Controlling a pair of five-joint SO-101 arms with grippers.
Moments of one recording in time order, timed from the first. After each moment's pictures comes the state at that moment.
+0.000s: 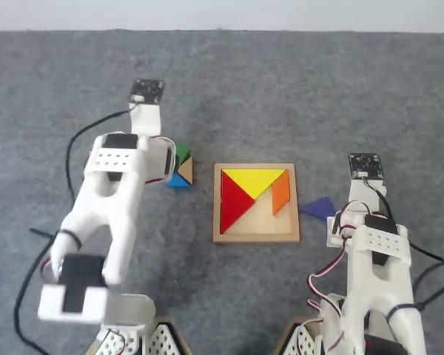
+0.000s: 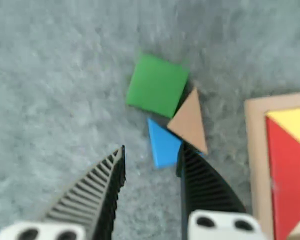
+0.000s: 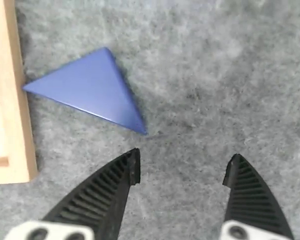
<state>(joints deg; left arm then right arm) -4.0 -1.2 28.5 58.2 1.3 11.2 -32.6 68.4 45.9 12.1</state>
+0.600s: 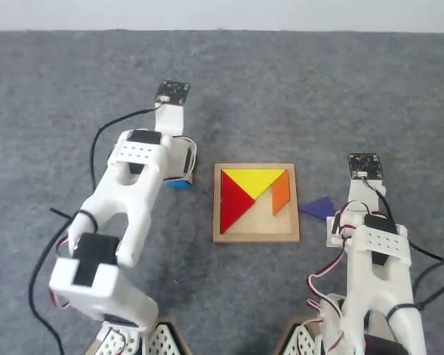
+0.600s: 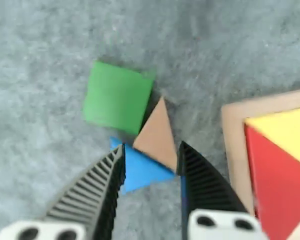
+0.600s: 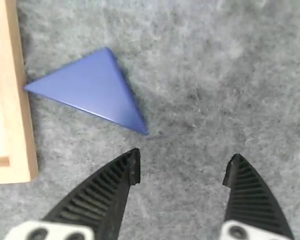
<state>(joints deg) 1.8 8.0 24.1 54.5 2.3 11.0 -32.6 68.4 45.9 12.1</state>
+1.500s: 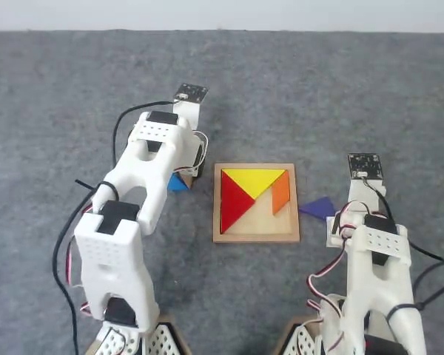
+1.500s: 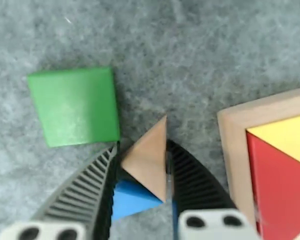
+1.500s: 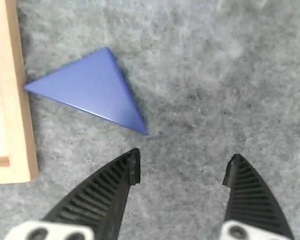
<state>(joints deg) 3.6 28.4 2.9 68.1 1.0 11.0 -32.6 68.4 45.9 12.1</state>
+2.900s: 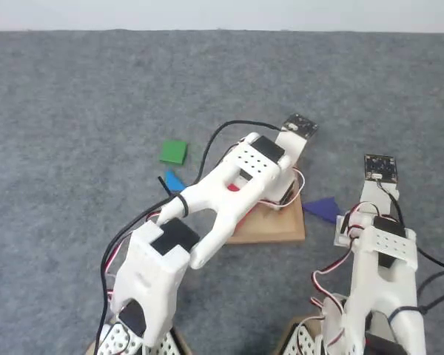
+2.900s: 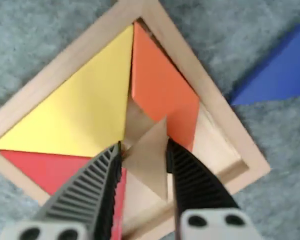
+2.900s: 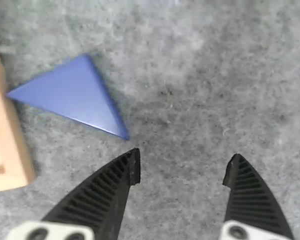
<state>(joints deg) 34.0 31.1 -7.0 74.9 10.8 15.5 -32.6 68.4 45.0 10.5</state>
